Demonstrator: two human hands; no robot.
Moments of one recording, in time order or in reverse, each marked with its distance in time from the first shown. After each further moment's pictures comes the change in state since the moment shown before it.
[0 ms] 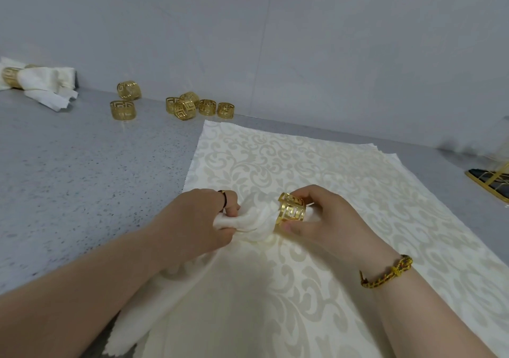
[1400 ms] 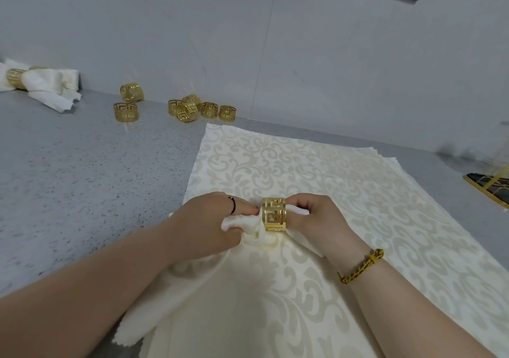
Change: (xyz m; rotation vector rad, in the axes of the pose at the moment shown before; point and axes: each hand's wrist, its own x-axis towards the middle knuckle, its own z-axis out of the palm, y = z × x) left_hand 0.010 -0.005 0.008 -0.212 -0.092 0.247; right_hand 0.012 -0.007 0.021 0.225 0.049 0.156
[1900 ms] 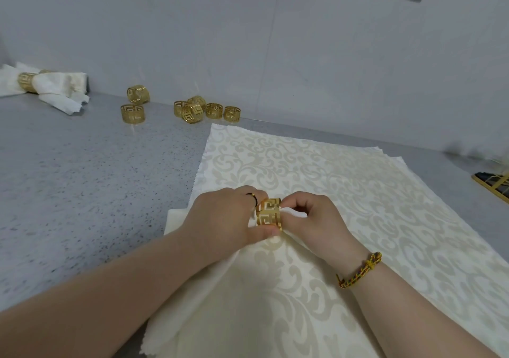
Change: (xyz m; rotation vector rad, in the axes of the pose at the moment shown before) left_hand 0.007 0.013 0.010 0.460 0.148 -0.093; right_hand -0.003 -0.003 0.010 -0.006 0.009 -0.139
